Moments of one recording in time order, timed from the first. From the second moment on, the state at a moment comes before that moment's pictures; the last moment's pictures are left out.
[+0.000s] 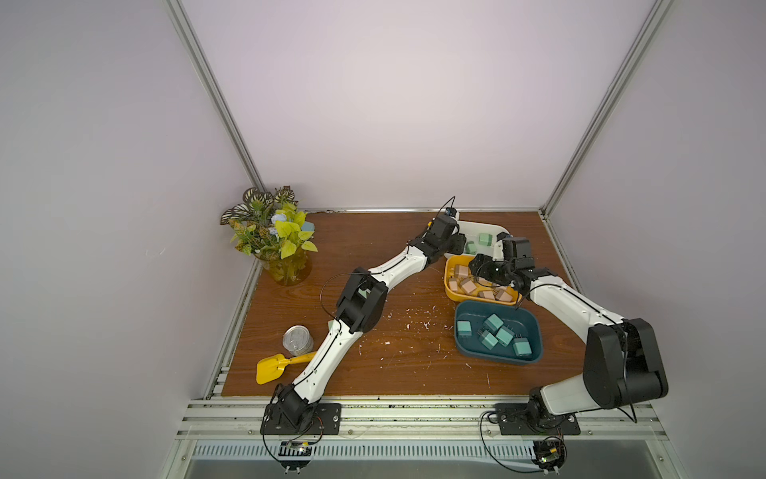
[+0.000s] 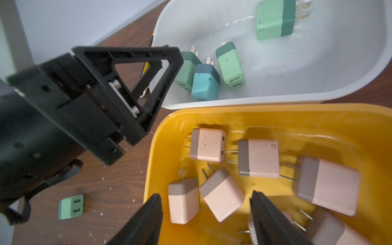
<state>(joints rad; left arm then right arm) -0.72 2.55 2.22 -0.17 0.04 -0.38 0.21 1.47 0.94 -0.22 -0.12 0.50</state>
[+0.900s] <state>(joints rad) -0.74 1.88 1.50 -0.05 -0.02 -0.37 0.46 1.32 0.90 -0.22 -0.16 0.59</state>
